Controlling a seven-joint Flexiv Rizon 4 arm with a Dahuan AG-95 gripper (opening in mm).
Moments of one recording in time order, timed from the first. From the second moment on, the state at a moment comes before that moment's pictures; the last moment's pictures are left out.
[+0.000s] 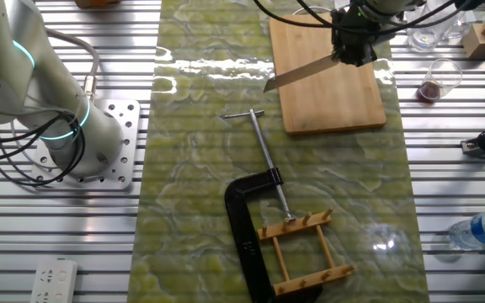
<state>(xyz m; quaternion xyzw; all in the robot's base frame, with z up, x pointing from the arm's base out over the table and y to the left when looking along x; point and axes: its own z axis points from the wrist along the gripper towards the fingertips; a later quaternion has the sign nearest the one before) 0.551 0.131 0.157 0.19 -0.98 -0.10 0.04</state>
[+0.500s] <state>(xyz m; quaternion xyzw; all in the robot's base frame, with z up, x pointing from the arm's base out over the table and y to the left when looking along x) 0.540 0.176 0.154 0.12 -0.99 -0.10 0.02</state>
